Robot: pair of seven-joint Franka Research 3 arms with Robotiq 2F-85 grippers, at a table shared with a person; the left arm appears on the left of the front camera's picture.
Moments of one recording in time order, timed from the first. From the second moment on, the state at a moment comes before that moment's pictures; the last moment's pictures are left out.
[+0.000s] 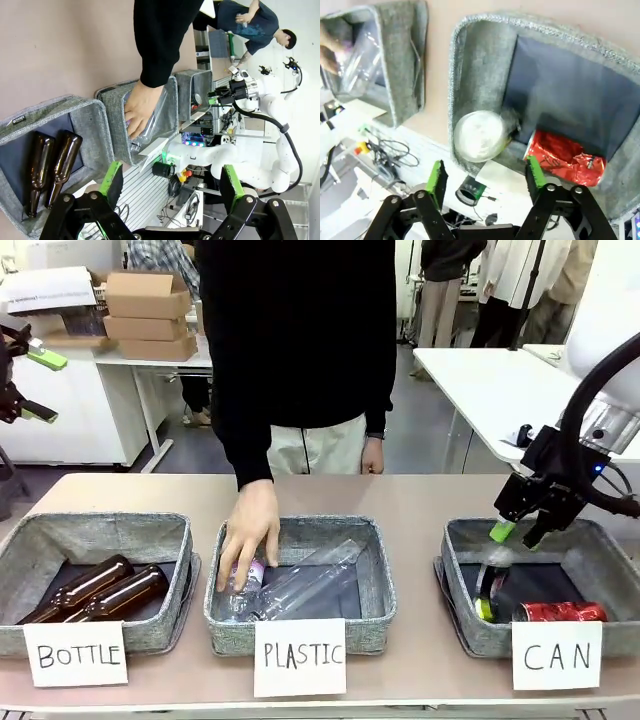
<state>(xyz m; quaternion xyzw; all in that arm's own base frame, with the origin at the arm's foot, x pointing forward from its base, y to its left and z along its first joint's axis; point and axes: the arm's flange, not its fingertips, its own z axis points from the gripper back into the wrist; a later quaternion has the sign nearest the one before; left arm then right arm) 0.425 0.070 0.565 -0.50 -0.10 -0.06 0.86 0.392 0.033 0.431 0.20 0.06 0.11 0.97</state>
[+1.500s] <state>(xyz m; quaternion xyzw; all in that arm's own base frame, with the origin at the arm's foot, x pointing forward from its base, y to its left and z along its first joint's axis) 0.425 0.070 0.565 -0.50 -0.10 -0.06 0.86 0.394 0.038 0.523 0.61 -0.05 -0.03 0.79</state>
